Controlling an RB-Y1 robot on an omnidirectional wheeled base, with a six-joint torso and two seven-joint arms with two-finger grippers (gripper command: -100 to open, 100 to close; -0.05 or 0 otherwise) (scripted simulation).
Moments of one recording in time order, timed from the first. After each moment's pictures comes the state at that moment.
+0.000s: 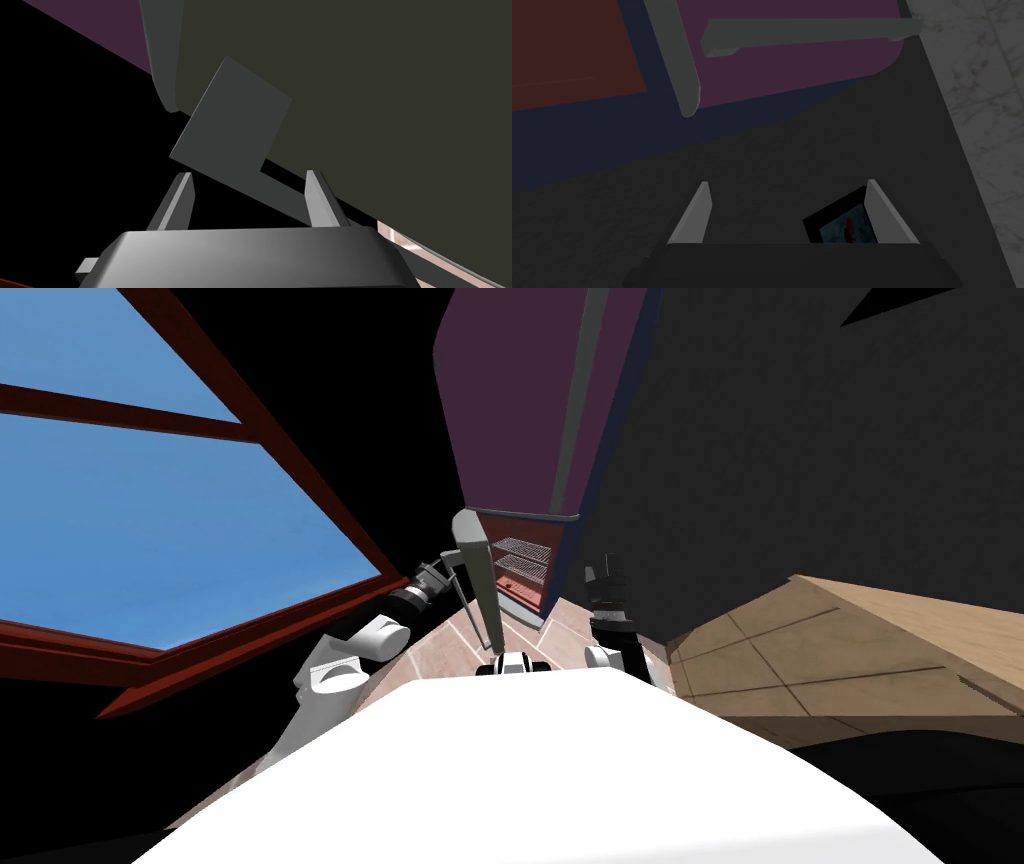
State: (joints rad) left arm 0.19 0.53 0.08 -2.36 0.46 0.56 0.74; right arm 0.51 -0.02 0.00 -2.29 0.06 -0.39 -0.09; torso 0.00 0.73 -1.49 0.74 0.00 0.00
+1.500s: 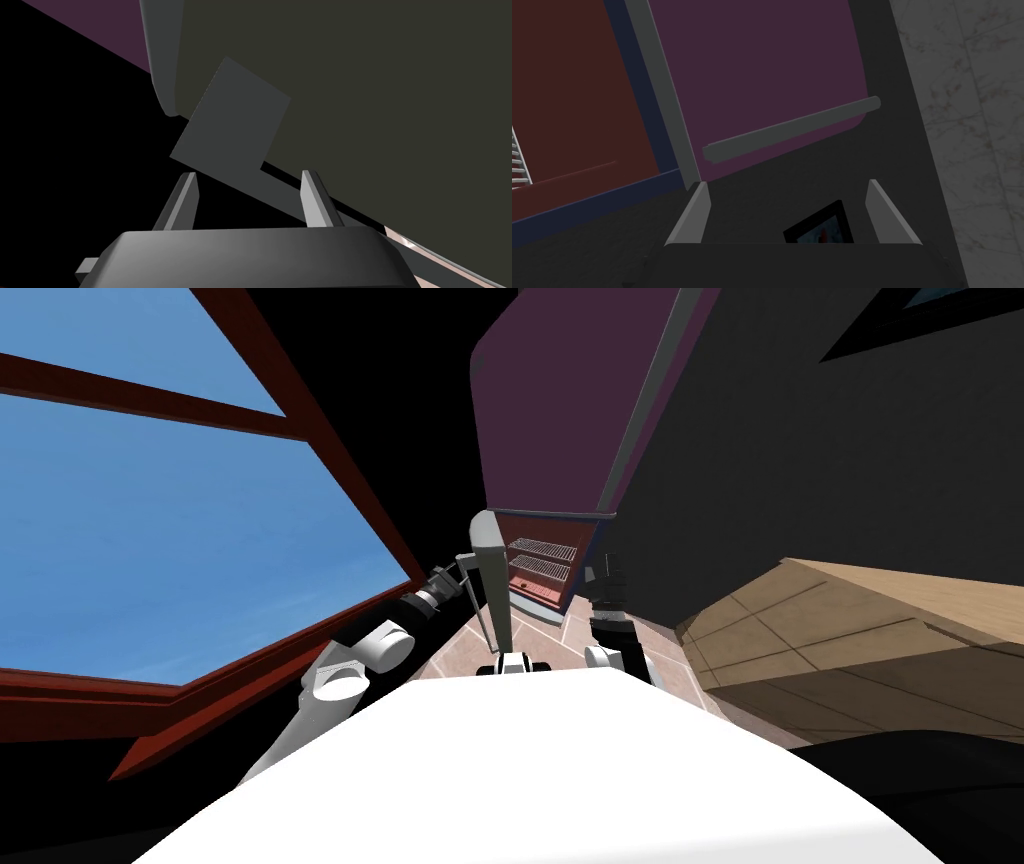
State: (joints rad) left arm 0.21 0.59 -0.03 -2.41 0.52 0.50 0.72; right arm 0.51 -0.02 0.00 -2.29 0.06 -0.39 -0.09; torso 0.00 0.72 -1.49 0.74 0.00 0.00
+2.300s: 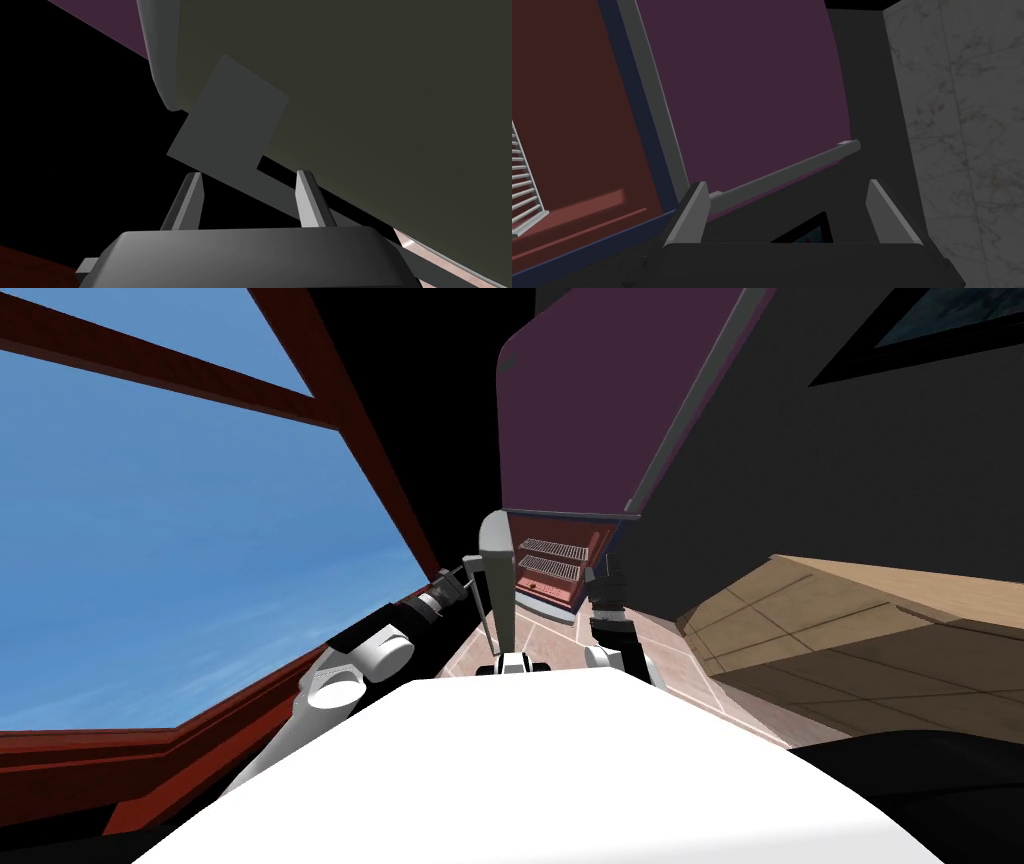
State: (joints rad) left arm 0.23 0.64 -0.08 -2.46 0.55 0.48 0.71; right arm 0.51 -0.02 0.00 -2.29 0.06 -0.39 -0.09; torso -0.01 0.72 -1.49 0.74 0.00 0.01
